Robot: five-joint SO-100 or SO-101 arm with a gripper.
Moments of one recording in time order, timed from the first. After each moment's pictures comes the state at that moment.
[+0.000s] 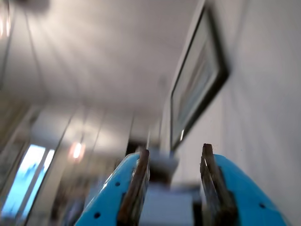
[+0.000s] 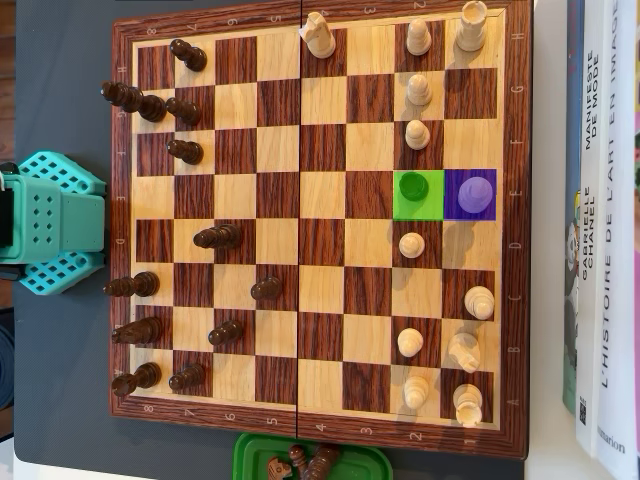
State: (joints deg) arm -1.5 191.5 179.8 -54.8 82.0
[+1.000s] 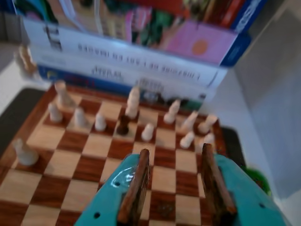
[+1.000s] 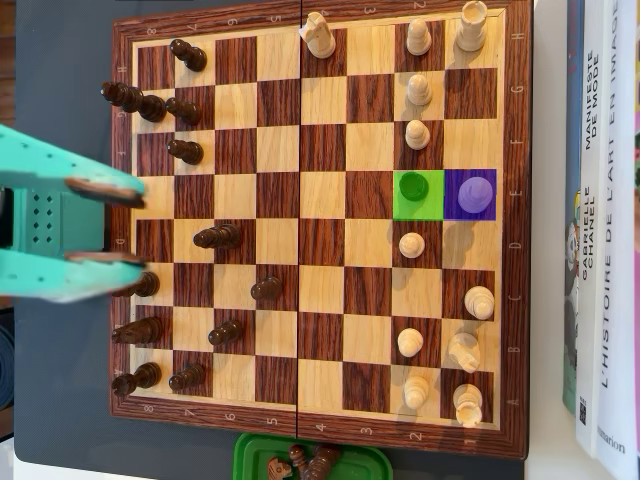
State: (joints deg) arm -0.7 183.3 147.1 53.1 77.5
